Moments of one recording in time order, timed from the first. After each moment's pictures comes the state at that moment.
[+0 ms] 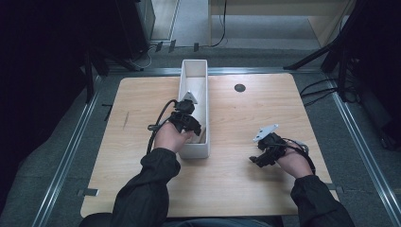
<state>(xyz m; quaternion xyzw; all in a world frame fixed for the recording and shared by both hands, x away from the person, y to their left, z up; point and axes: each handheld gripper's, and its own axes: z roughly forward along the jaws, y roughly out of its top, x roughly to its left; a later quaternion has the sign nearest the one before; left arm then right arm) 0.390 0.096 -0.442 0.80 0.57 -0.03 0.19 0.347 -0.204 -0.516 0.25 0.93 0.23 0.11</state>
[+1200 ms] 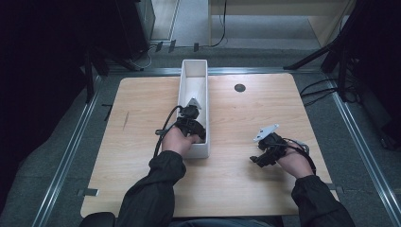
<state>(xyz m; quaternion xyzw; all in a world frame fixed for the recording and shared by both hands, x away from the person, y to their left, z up) 0.396 0.086 -0.467 0.79 0.59 -0.02 0.18 0.347 -0.207 -0.517 0.25 0.94 0.23 0.11</state>
